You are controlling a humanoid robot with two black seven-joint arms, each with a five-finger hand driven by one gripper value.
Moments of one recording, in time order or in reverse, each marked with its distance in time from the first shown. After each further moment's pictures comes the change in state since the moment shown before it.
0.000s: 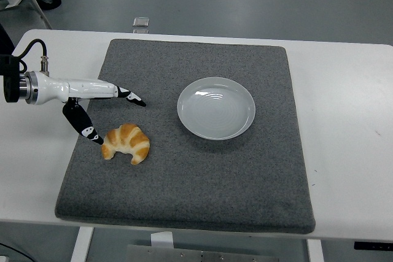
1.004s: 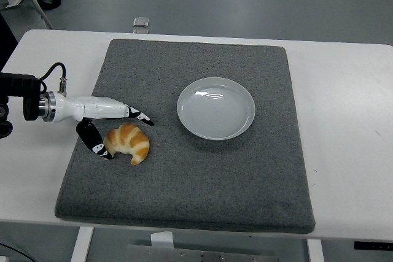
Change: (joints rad) left arm 0.096 -0.093 -0.001 0.043 0.092 0.067 0.010; right arm 0.001 0.000 0.000 -0.001 0.000 0.000 0.000
